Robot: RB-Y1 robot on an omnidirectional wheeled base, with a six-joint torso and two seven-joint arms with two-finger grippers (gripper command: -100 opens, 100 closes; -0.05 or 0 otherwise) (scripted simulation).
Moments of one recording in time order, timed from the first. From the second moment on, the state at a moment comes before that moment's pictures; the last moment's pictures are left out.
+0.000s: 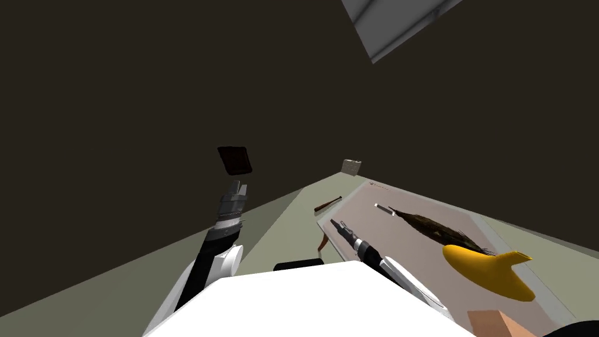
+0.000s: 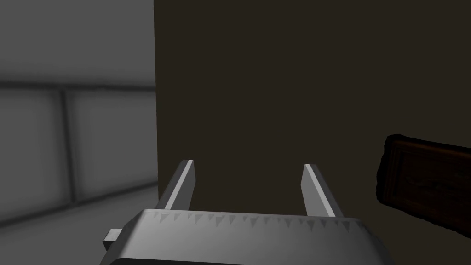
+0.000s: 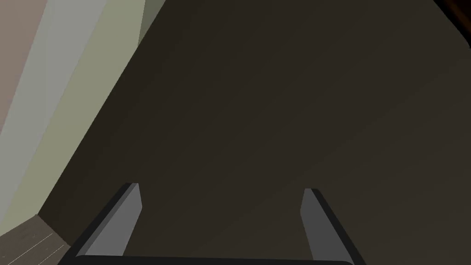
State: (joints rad) left arm 0.45 0.03 0.04 -2.25 -0.10 -0.47 -0.03; right arm 0.43 -0.53 0.11 -1.45 0.58 -0.50 -0.23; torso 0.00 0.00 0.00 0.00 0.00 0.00
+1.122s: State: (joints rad) left arm 0.45 0.03 0.04 -2.25 -0.10 -0.47 -0.03; right arm 0.41 -0.63 0.13 -1.12 0.87 -0.46 -0.28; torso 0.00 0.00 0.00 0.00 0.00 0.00
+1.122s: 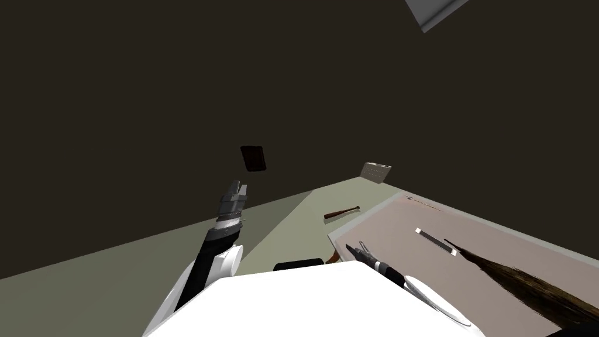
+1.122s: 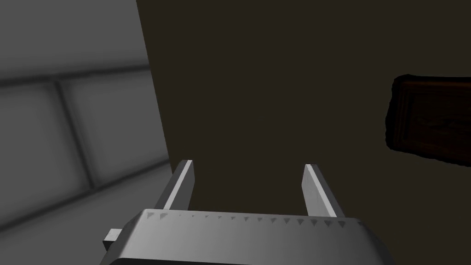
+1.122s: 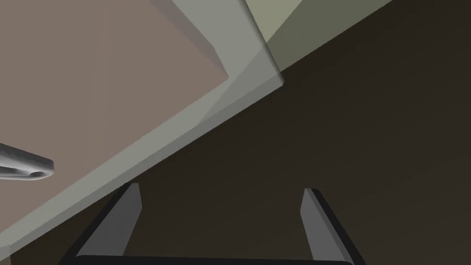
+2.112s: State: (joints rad) left arm 0.45 0.03 0.04 -2.25 -0.10 -0.47 -0.03; right arm 0.39 -0.67 0.15 -0.85 1.10 -0.43 -0.33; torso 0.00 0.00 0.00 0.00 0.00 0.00
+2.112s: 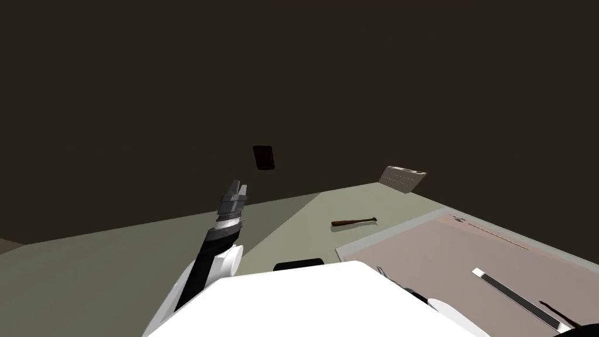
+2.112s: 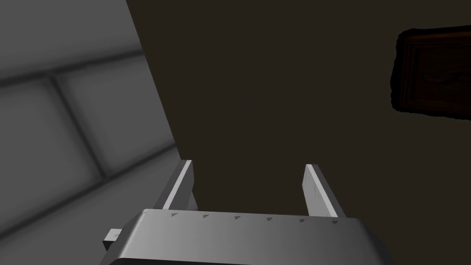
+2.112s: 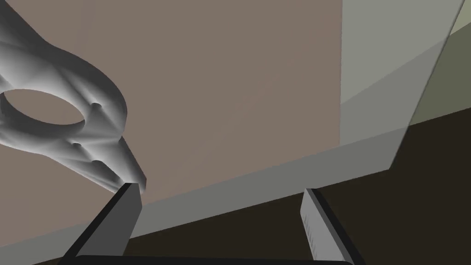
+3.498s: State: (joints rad) left arm 0.45 0.03 0.04 -2.25 -0.10 -0.47 -0.03; right arm 0.36 -0.69 0.19 -0.61 1.13 -0.42 -0.28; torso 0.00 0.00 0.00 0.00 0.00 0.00
